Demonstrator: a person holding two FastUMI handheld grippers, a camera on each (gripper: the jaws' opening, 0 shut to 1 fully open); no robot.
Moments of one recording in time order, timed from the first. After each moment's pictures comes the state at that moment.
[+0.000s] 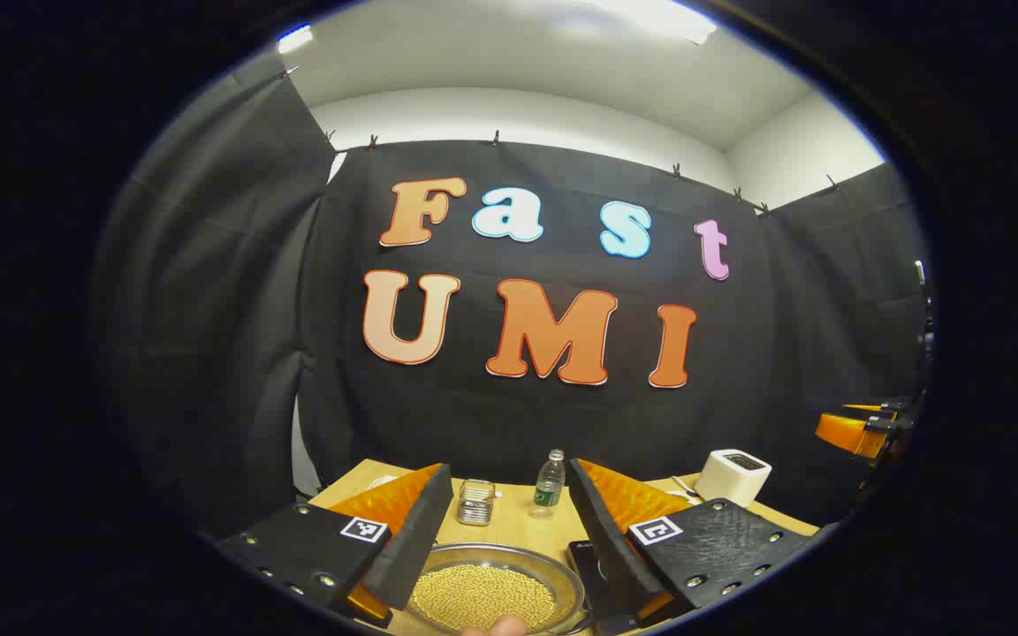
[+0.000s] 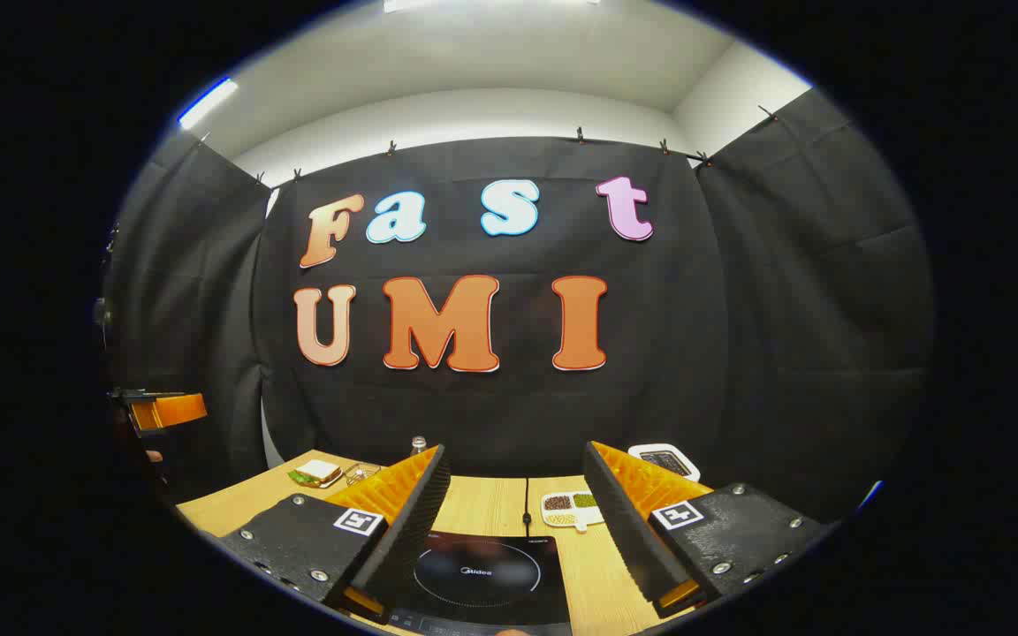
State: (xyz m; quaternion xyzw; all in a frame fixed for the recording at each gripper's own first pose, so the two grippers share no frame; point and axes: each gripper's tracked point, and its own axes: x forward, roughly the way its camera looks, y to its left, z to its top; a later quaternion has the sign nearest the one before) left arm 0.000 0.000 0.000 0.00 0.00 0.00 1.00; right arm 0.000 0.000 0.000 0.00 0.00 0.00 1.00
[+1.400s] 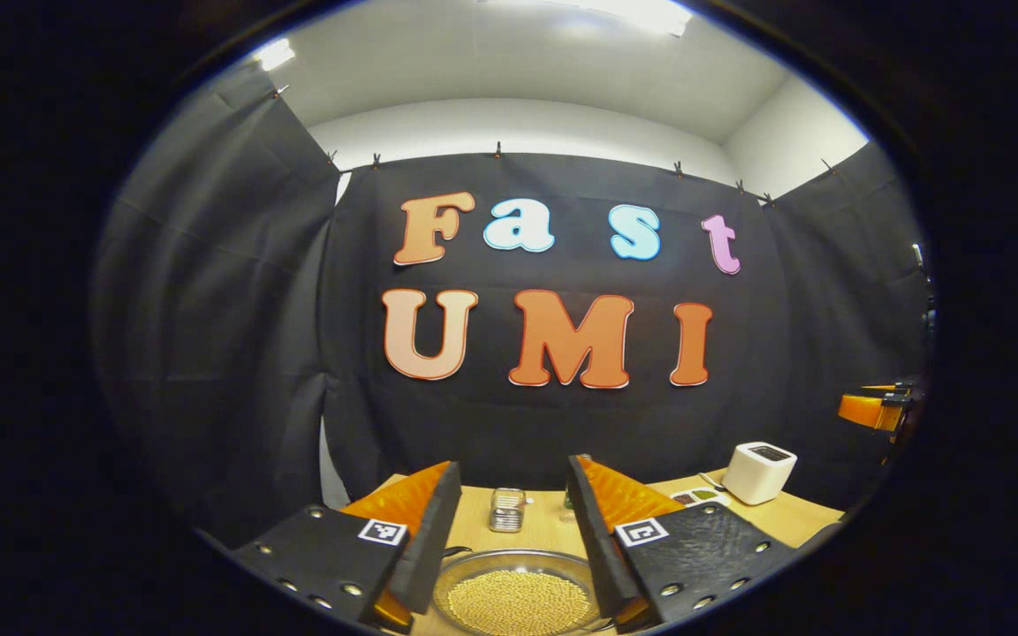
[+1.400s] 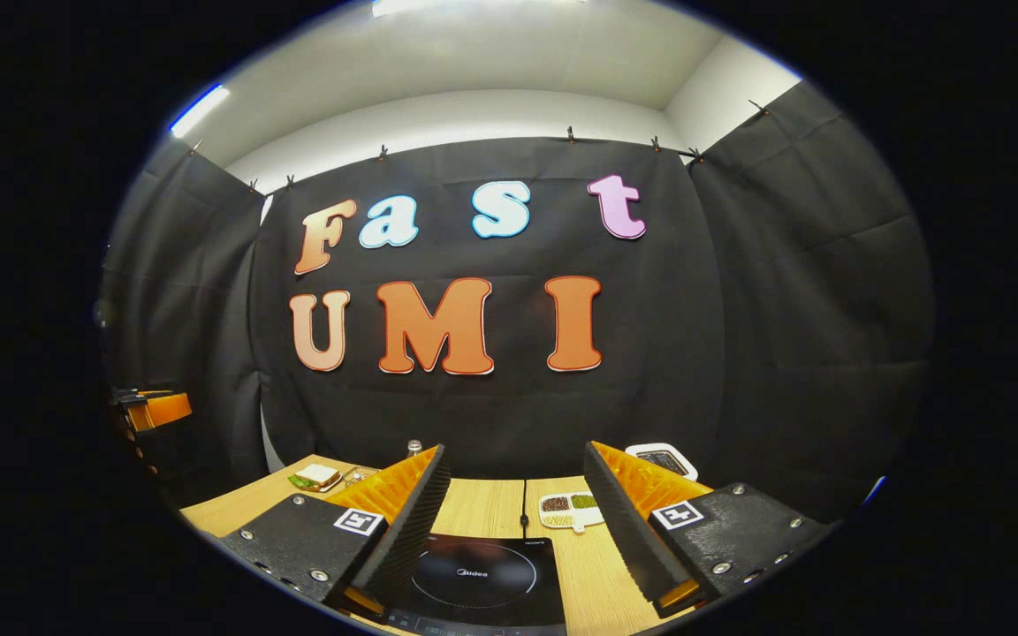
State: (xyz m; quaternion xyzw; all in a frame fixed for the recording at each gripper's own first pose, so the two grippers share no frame) left arm -0.009 0.009 0.003 0.02 -0.01 0.01 1.00; right arm -0.001 -0.018 0.005 0.01 0.00 0.00 1.00
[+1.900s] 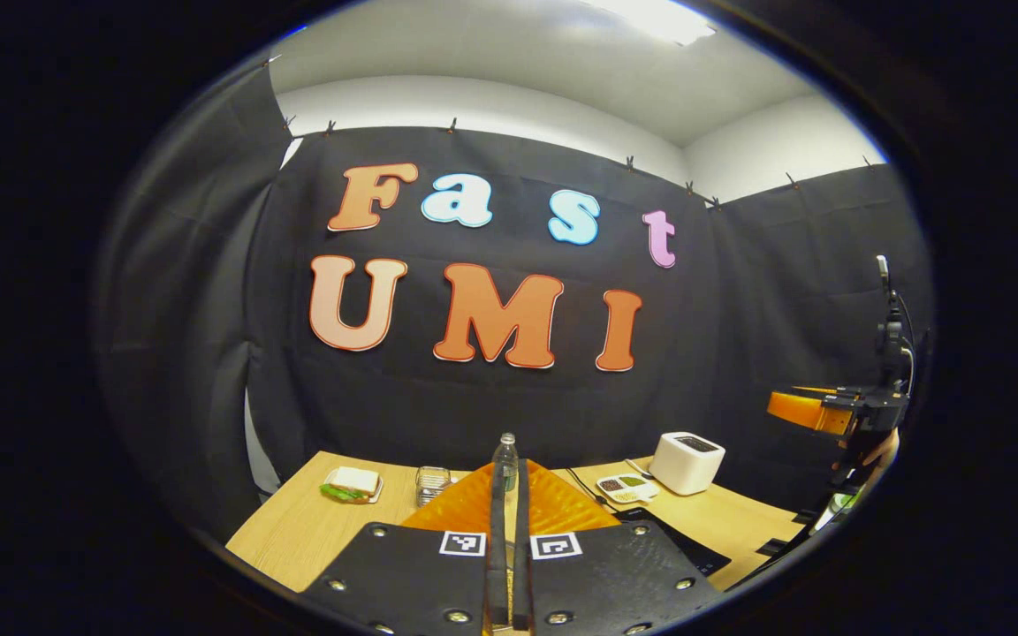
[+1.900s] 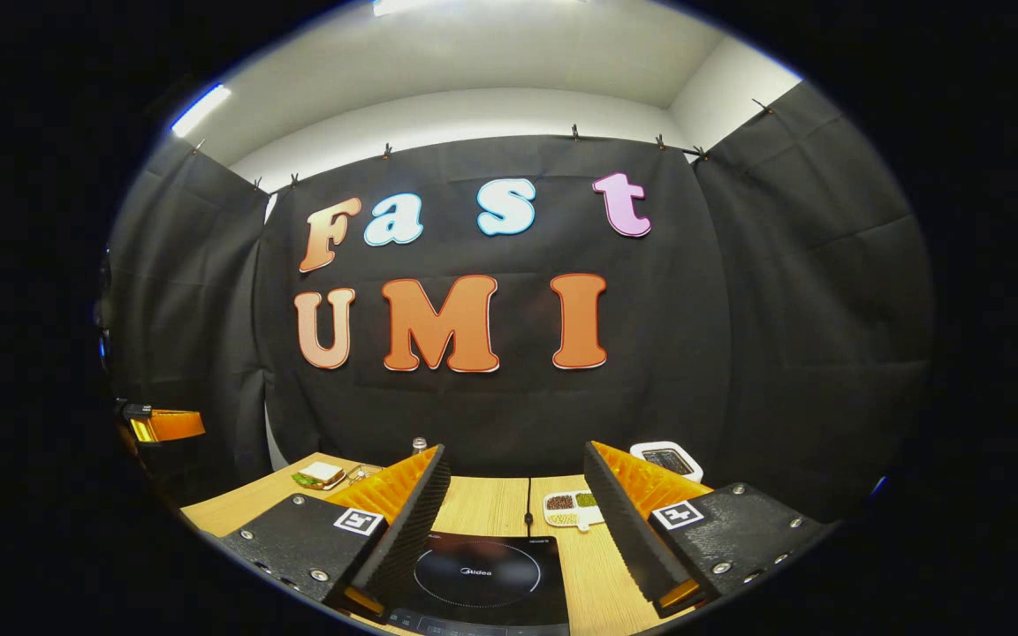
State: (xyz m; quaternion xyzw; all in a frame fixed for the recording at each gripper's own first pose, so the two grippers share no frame) left arm -0.007 -0.028 -0.025 0.01 0.03 -0.08 1.00; right arm -0.002 -0.015 0.002 0.01 0.01 0.01 1.00
